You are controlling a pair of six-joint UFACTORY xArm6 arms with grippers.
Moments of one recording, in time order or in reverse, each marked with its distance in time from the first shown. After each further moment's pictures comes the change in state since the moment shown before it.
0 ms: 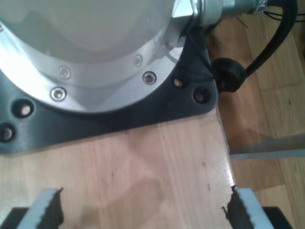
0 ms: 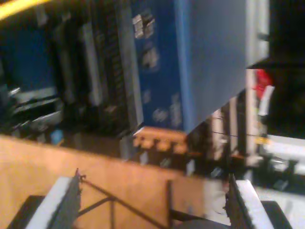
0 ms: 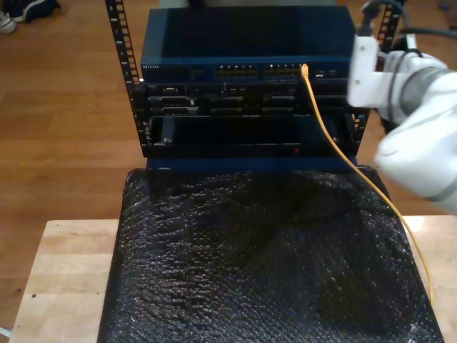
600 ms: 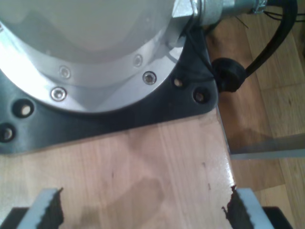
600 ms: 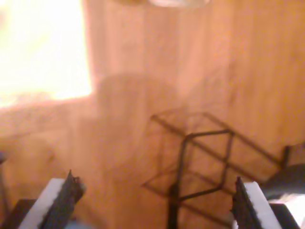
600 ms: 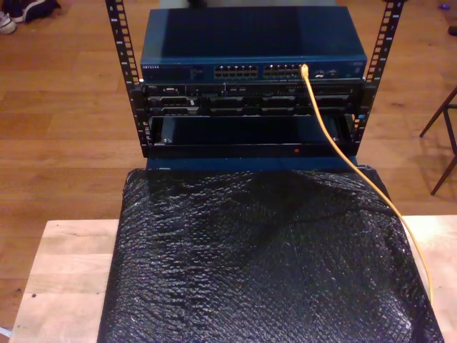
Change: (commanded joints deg) left arm 0.0 0.0 0.0 0.0 0.0 0.0; right arm -39.6 -16.6 6.6 -12.7 38.0 -17.7
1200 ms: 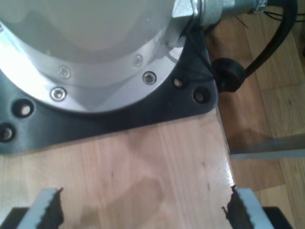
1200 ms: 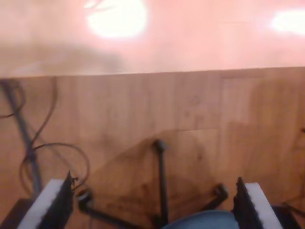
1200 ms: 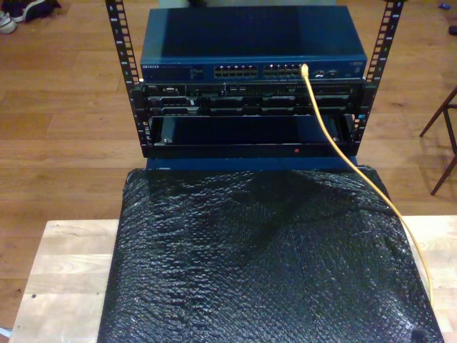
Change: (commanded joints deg) left arm 0.0 0.0 0.0 0.0 0.0 0.0; right arm -28.8 -14.1 8.7 -12.4 27.0 -19.3
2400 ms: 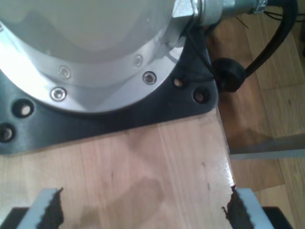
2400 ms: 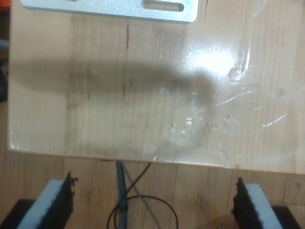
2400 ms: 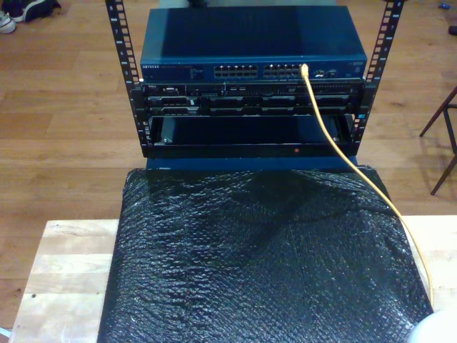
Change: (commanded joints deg) left arm 0.0 0.0 0.0 0.0 0.0 0.0; right arm -20.4 -0.4 17.3 -9.8 -1.5 -20.7
